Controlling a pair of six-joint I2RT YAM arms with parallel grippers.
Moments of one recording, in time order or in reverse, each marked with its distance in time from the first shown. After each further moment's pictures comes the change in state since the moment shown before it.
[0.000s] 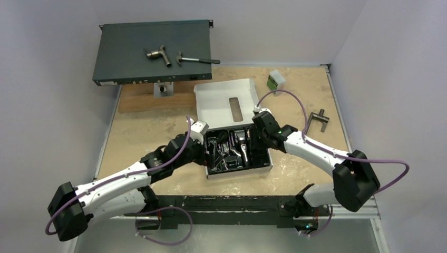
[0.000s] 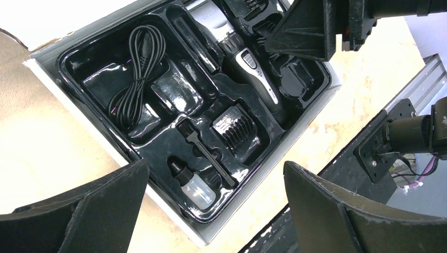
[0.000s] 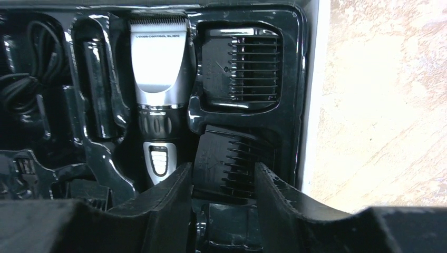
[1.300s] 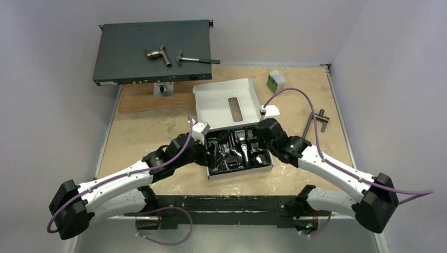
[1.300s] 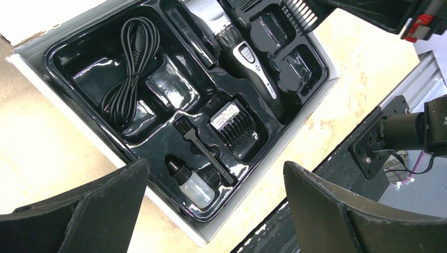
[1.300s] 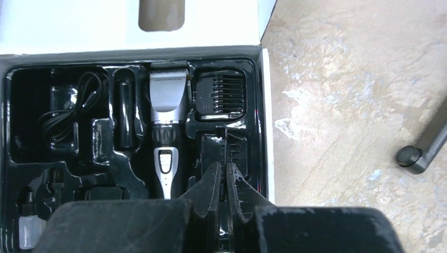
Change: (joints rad) left arm 0.000 0.028 0.000 0.012 0.026 -0.026; right arm 0.118 -0.249 -0.046 0.012 0.266 -0.015
